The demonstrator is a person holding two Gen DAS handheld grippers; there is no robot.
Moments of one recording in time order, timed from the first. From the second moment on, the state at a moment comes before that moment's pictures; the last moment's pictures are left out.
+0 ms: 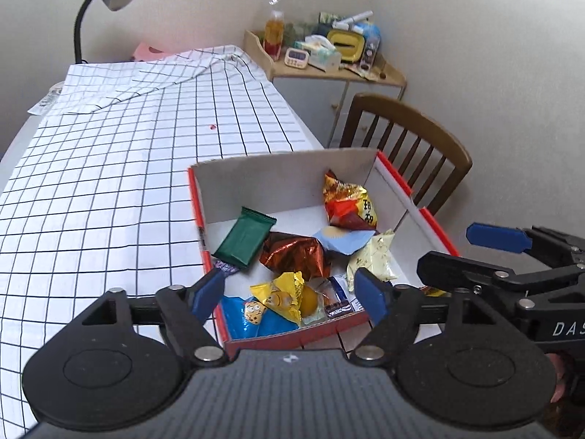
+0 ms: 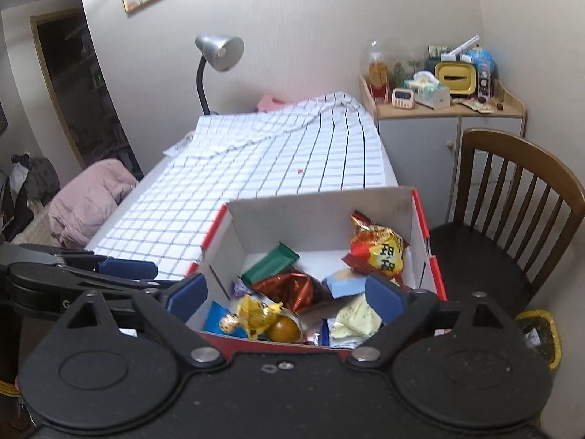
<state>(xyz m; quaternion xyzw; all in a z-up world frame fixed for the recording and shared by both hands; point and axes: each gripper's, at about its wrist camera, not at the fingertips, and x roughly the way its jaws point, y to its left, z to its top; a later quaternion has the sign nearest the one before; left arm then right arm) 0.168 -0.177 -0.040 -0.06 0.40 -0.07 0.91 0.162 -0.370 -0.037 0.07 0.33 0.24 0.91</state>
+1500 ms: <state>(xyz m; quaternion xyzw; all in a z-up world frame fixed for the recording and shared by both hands) 0.082 -0.175 -0.003 -0.05 0.33 -0.03 0.94 0.063 -0.363 -0.022 0.12 0.26 0.15 0.95</state>
